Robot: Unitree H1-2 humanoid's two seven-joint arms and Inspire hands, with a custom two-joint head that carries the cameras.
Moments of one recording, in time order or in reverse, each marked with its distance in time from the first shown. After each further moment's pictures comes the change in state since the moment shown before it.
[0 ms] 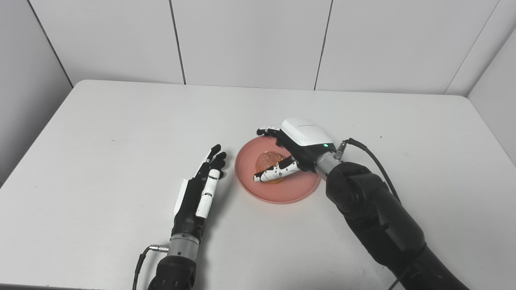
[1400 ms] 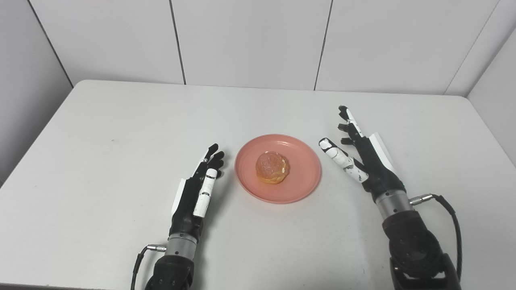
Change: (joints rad) left arm 0.000 0.004 0.013 0.000 -0.009 -0.001 -0.007; right arm 0.403 0.120 -0.423 -0.261 0.409 -0.006 -0.293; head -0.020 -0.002
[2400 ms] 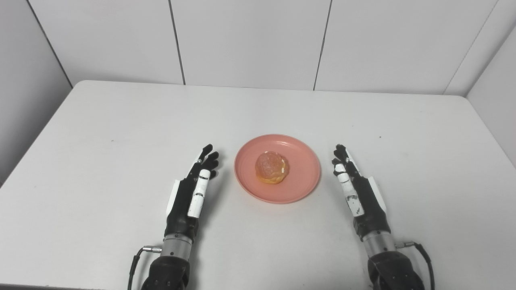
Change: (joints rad) left arm 0.000 0.010 0.030 0.040 -0.021 -0.051 -0.006; right arm 0.128 0.088 -0.021 0.181 0.310 -0.213 -0.103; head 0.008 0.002
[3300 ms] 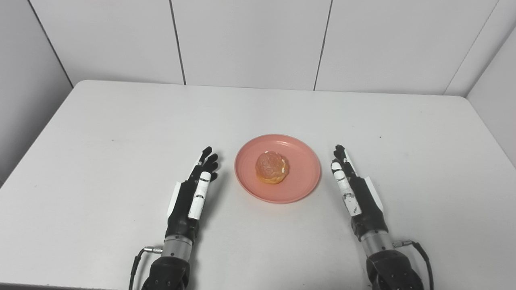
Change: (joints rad) left arm -0.005 0.004 0.005 0.035 -0.007 -0.018 -0.018; right arm -0.002 -0.002 0.011 -0.012 0.001 0.044 0.010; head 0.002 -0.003
